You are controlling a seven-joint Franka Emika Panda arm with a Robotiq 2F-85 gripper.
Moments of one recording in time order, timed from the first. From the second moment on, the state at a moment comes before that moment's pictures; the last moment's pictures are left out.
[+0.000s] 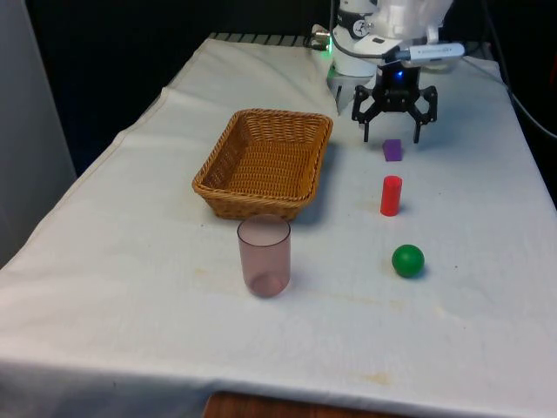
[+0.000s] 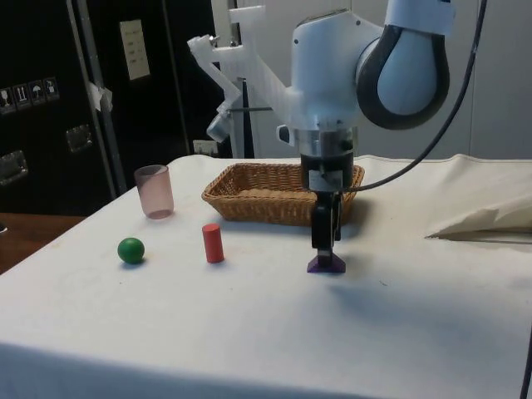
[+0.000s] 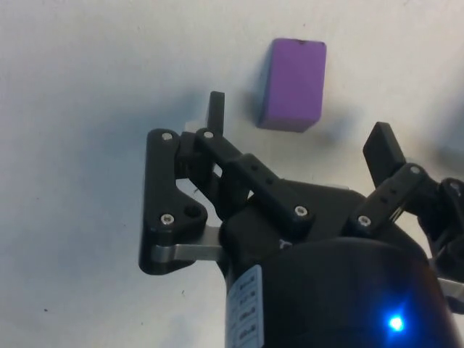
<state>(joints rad) 0.24 0.17 -0.05 -2.74 -0.01 2.95 0.13</state>
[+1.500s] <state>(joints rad) 0.24 0.08 -0.07 -2.74 -0.01 2.87 0.13</state>
